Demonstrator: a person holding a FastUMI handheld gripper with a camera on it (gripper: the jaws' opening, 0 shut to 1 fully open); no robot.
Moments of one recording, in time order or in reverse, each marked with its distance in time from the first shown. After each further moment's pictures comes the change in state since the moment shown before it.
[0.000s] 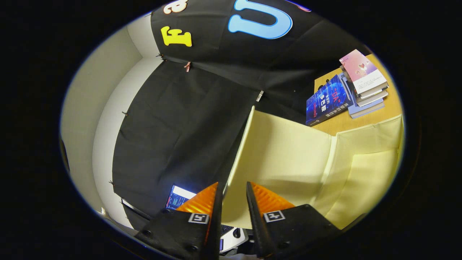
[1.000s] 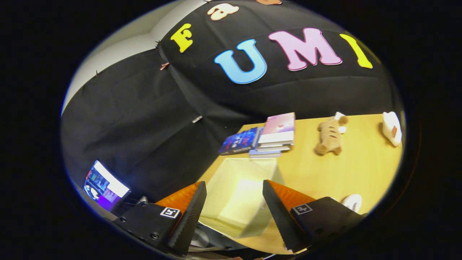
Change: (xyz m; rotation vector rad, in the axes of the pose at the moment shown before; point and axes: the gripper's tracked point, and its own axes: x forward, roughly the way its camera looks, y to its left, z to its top) arm -0.226 -0.108 0.026 -0.465 -0.189 -0.663
